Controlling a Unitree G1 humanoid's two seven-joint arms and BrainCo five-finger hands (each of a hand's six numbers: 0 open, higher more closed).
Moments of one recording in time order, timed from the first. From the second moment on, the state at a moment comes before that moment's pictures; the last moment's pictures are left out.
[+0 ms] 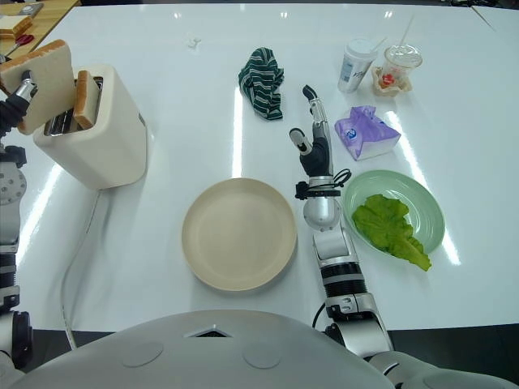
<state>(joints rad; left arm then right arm) -0.11 0.73 0.31 0.01 0.47 -0.10 0.27 -0.11 -0.06 0.08 0.13 -0.37 -0.42 -0.27</state>
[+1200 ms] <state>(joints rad) 0.10 0.50 -0.24 -0.36 -0.06 0.02 -0.43 -0.14 -0.15 -0.06 0.05 -0.32 -0.42 -0.27</state>
